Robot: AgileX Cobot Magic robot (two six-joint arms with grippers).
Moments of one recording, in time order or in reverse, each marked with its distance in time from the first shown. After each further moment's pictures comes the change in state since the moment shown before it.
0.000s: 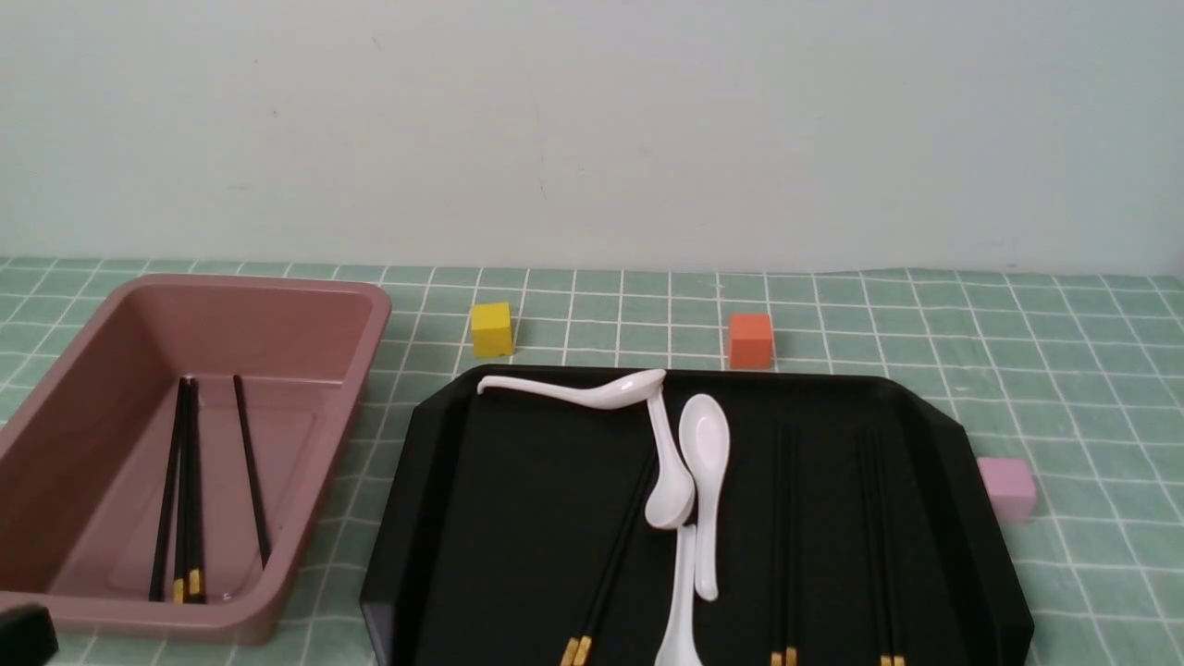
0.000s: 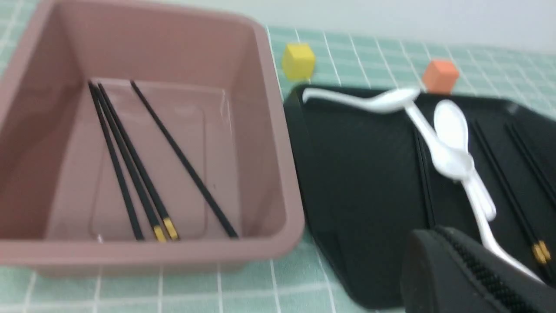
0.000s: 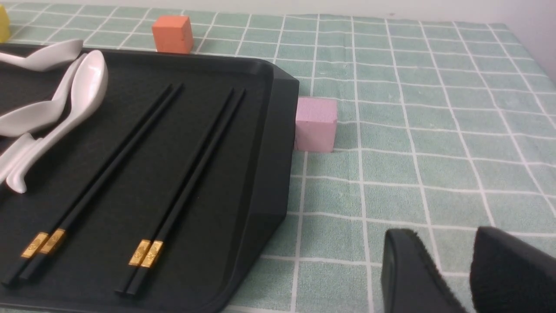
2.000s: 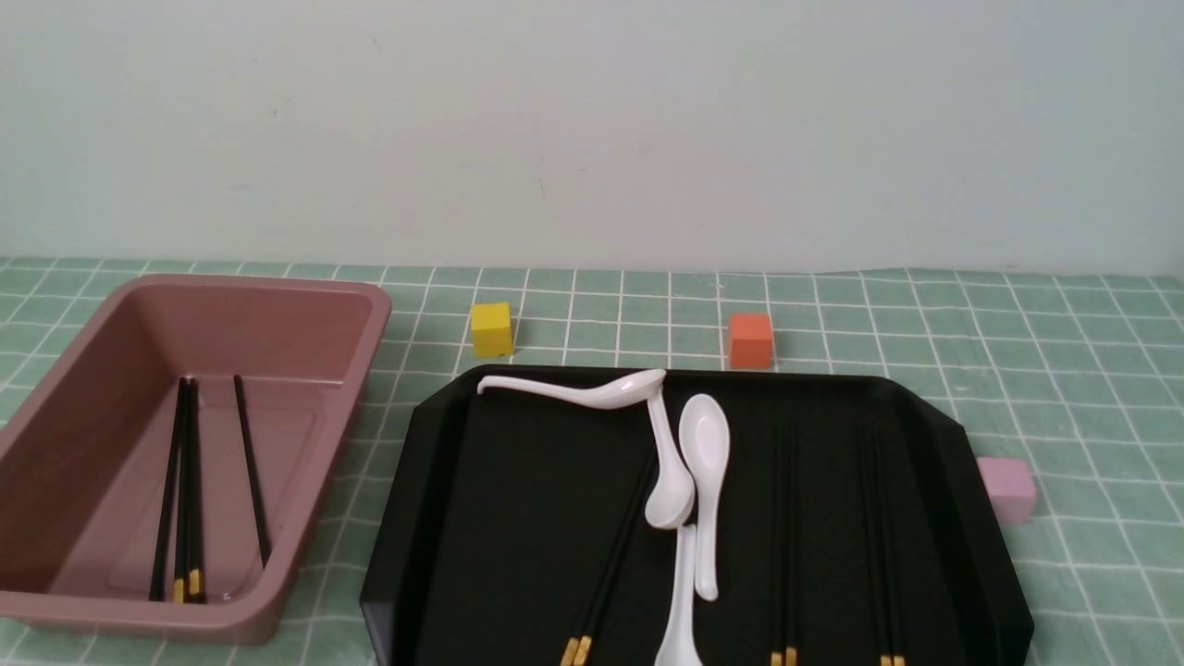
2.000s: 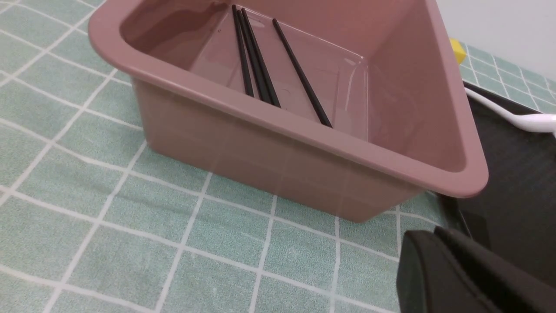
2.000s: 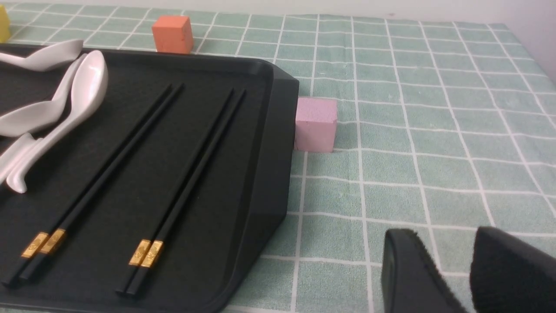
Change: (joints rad) right arm 0.000 0.000 0.000 0.000 0.000 0.000; left arm -0.058 -0.239 0.435 0.441 -0.262 -0.591
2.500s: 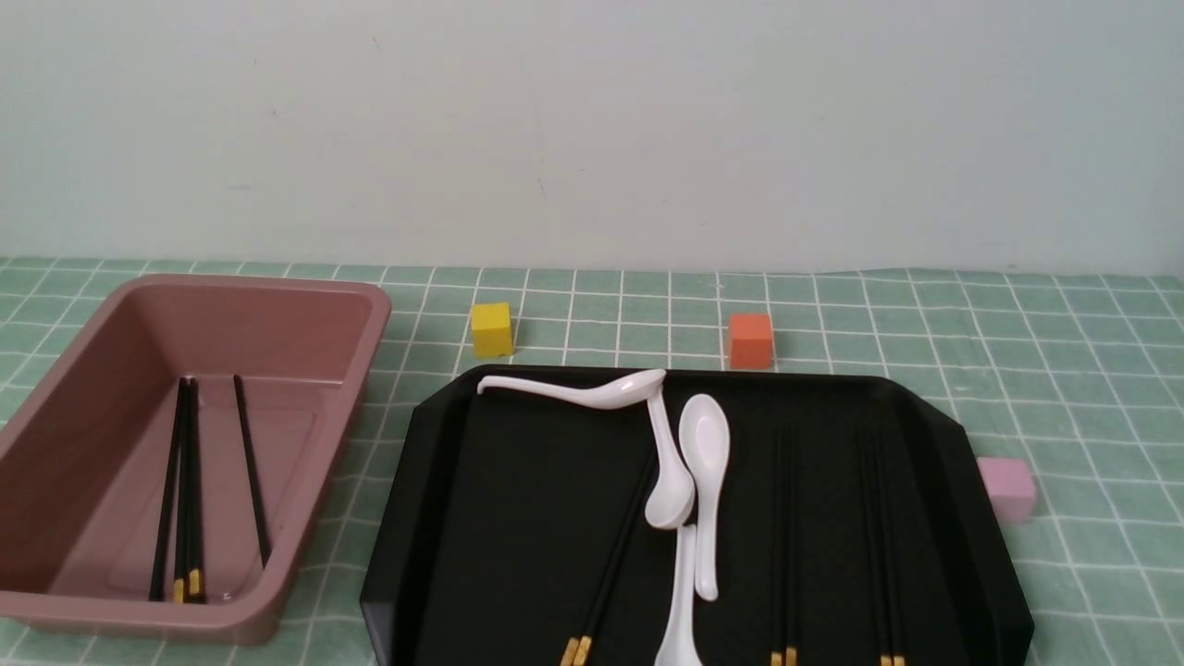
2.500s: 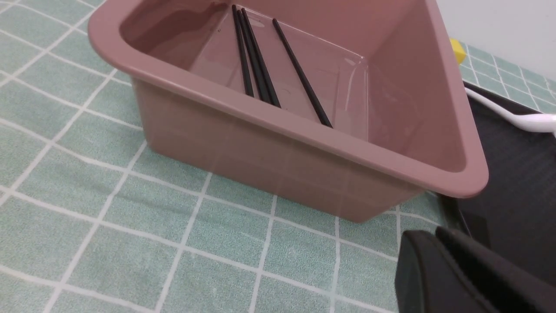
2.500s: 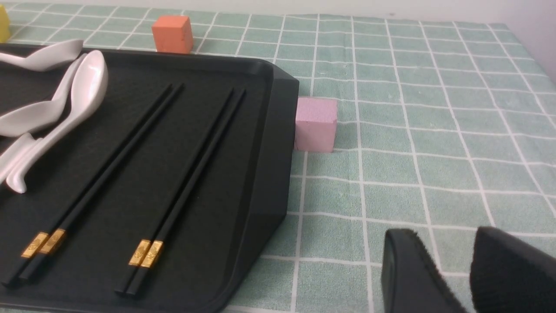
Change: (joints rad) right arm 0.000 0.000 0.000 0.000 0.000 0.000; left arm 0.000 0.000 0.000 0.000 0.000 0.000
